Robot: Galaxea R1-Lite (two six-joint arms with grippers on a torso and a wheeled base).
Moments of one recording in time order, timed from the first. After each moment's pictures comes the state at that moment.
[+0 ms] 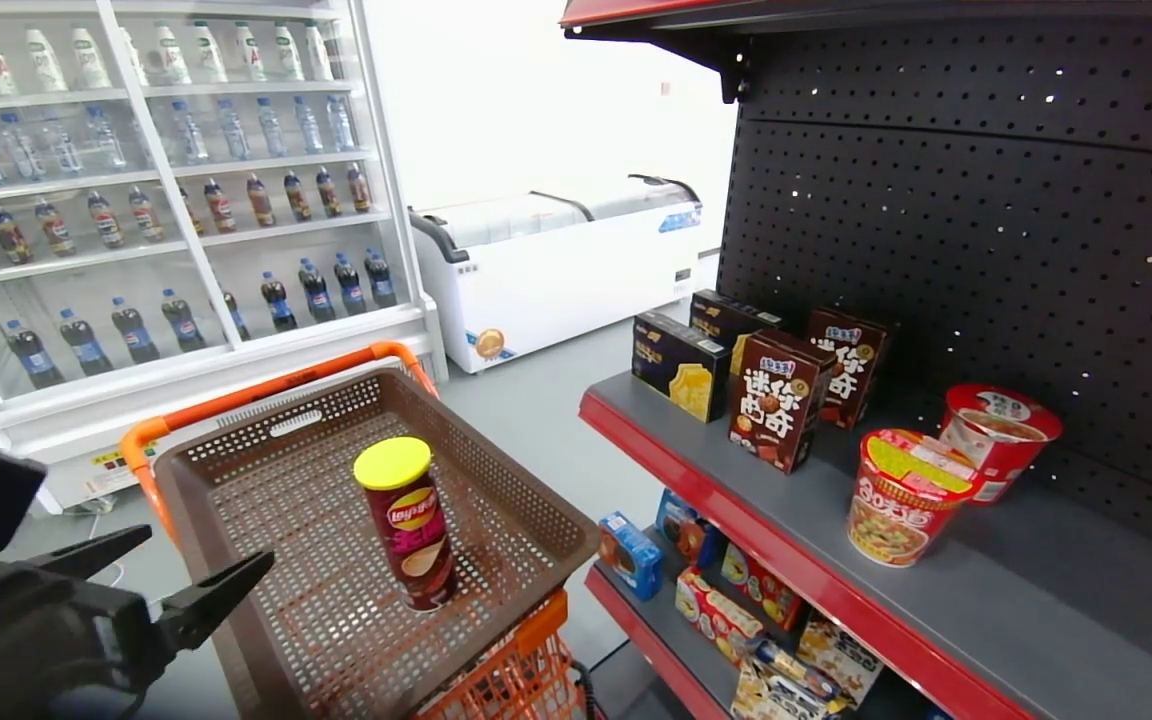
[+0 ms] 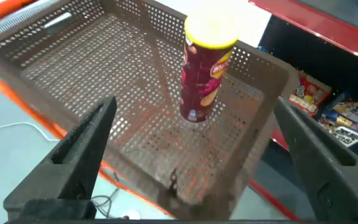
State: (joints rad) left arm -0.06 1.15 -0.25 -0.59 -0.11 -0.04; right arm 0.00 0.01 0.00 0.00 -0.05 0.01
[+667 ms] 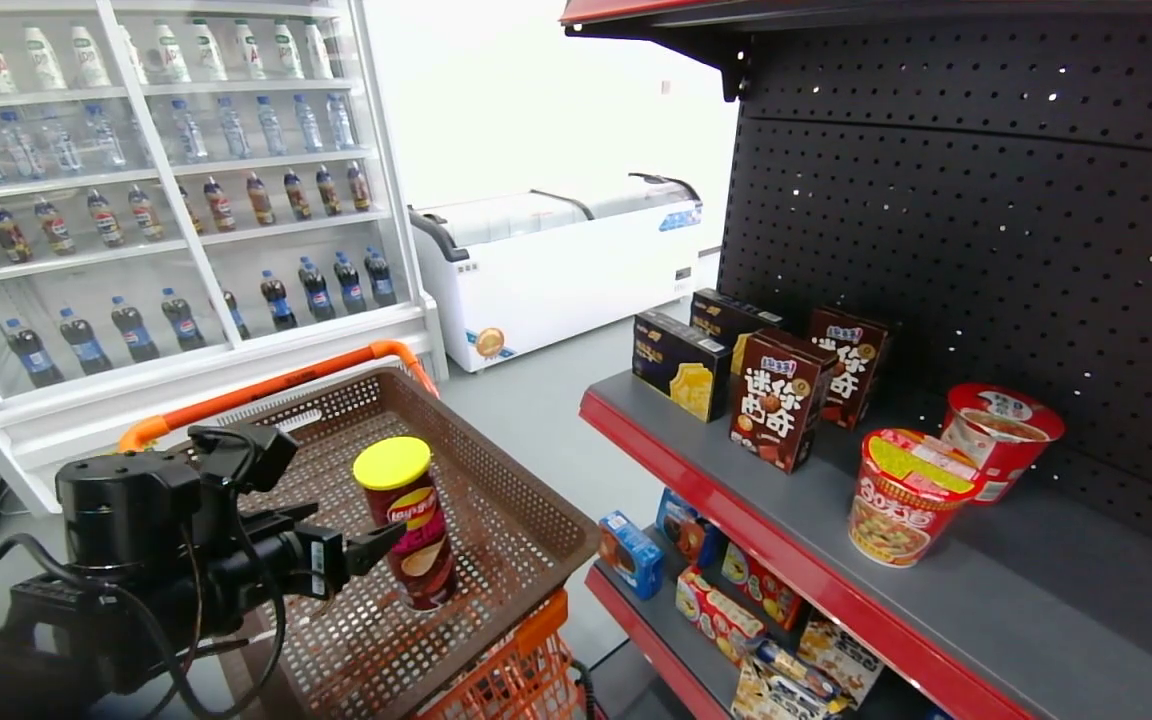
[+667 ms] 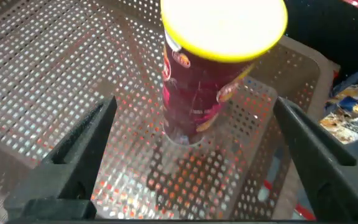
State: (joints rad) left arm -0.10 1.79 -0.34 -1.02 -0.16 -0.03; right arm 0.00 0.01 0.00 0.00 -0.05 0.01
